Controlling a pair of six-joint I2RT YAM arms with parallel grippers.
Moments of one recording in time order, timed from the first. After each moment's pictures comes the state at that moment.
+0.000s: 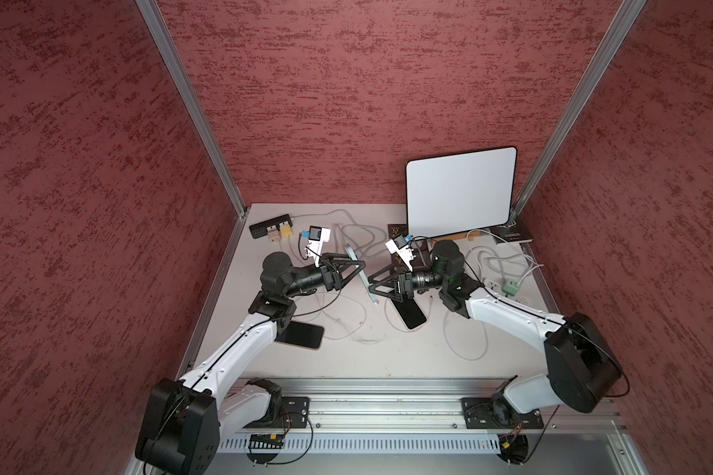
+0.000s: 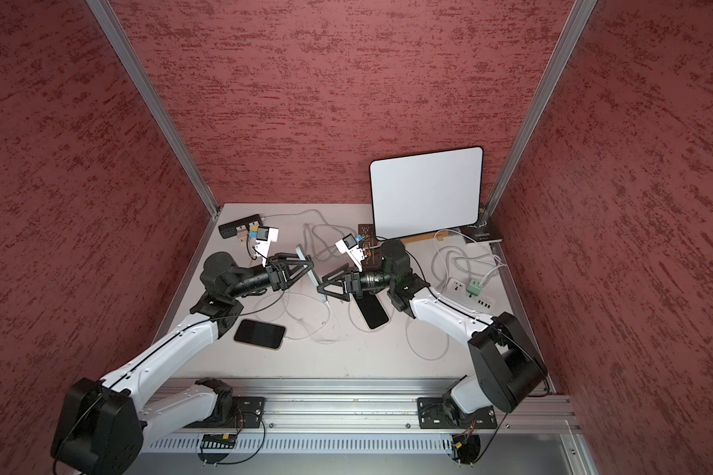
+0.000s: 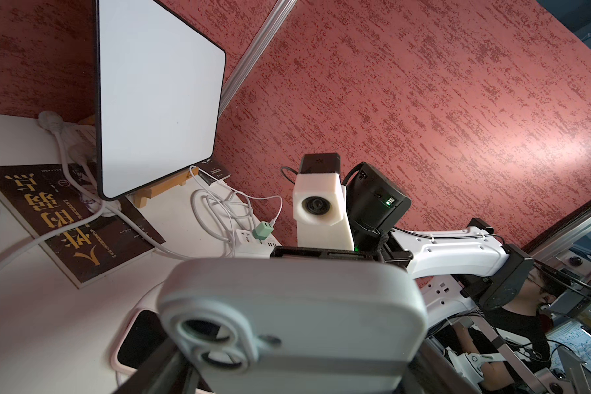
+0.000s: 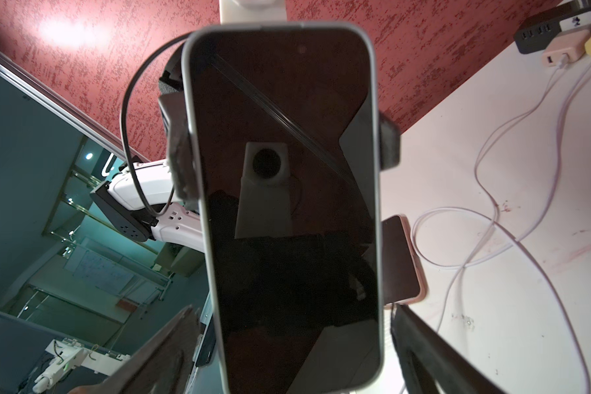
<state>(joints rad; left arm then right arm) -0.30 1.10 0.65 0.54 0.88 -0.78 0.59 1.47 0.89 0.45 -1.10 0.66</state>
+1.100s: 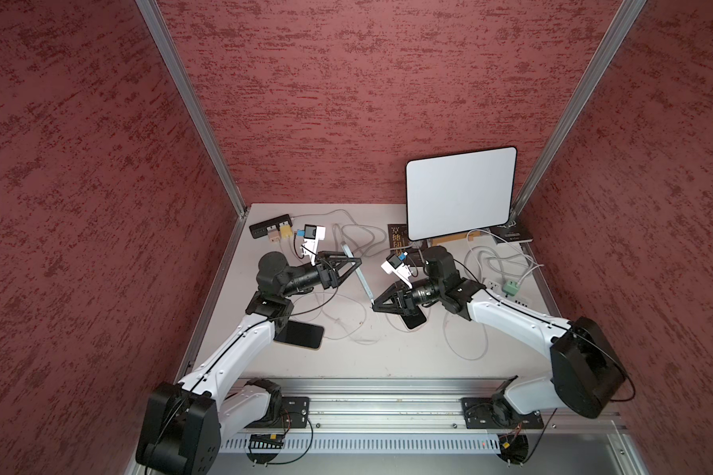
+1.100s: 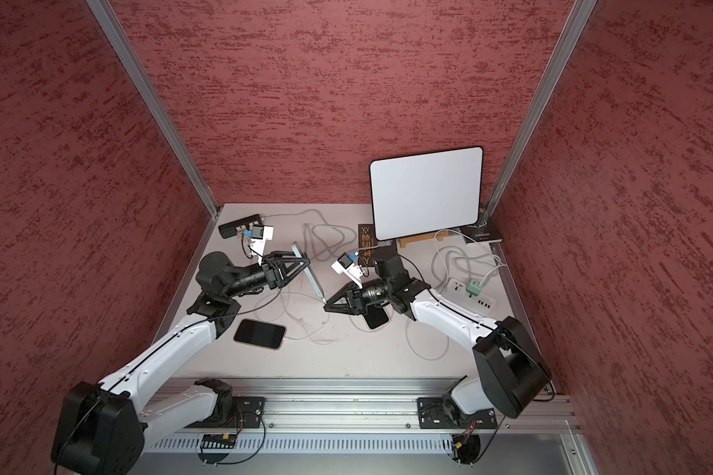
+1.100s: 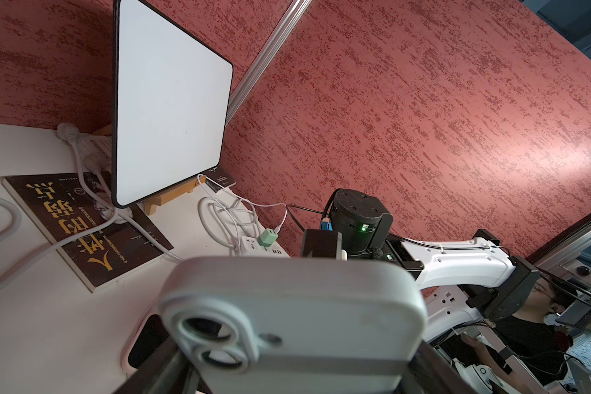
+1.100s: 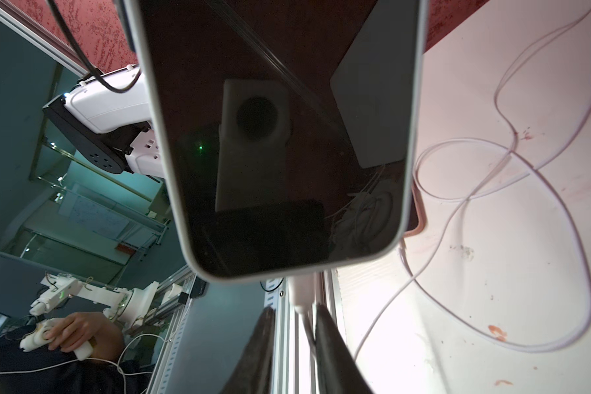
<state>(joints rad) -0.27 1.09 0.65 0.54 0.88 -0.79 0.62 1.45 0.89 0.08 -1.15 0.31</state>
